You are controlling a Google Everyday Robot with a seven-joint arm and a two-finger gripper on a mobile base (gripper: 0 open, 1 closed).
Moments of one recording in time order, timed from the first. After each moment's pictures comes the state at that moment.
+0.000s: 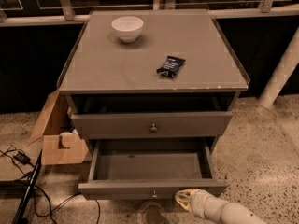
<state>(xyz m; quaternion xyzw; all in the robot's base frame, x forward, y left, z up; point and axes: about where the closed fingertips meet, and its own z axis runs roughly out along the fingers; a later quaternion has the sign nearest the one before) 0.446 -0.149 0.369 -0.59 0.68 0.05 0.43</state>
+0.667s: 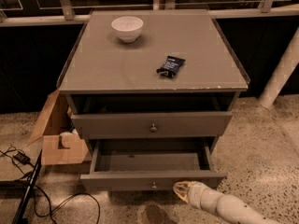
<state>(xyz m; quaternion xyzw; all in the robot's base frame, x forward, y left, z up) 0.481 -0.147 0.366 -0.57 0.68 0.04 0.45</state>
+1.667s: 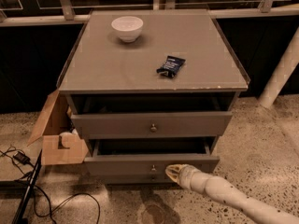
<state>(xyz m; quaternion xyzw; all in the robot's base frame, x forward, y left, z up) 0.557 -0.120 0.373 -0.58 0.66 0.02 0.48</state>
